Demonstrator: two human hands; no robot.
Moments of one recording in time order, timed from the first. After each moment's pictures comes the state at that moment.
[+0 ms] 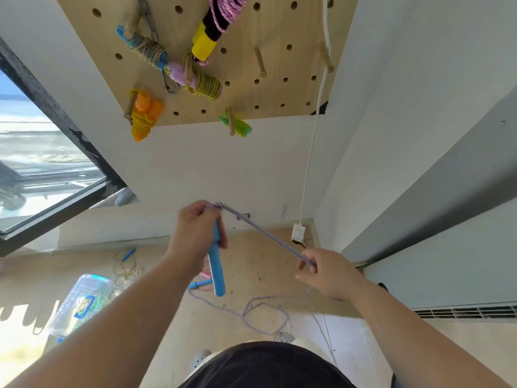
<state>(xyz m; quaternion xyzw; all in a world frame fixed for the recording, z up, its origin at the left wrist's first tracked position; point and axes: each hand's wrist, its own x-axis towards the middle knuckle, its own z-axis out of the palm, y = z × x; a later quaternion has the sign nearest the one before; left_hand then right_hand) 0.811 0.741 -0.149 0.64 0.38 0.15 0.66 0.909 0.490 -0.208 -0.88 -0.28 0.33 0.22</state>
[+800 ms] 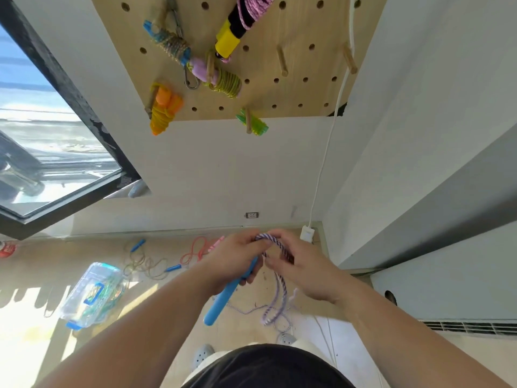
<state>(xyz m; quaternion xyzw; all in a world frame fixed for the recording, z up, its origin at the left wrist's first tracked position) 0.792 0.712 -0.160 0.71 0.26 -0.15 0.63 0.884 0.548 -0.178 -0.79 -0.36 0.33 0.36</state>
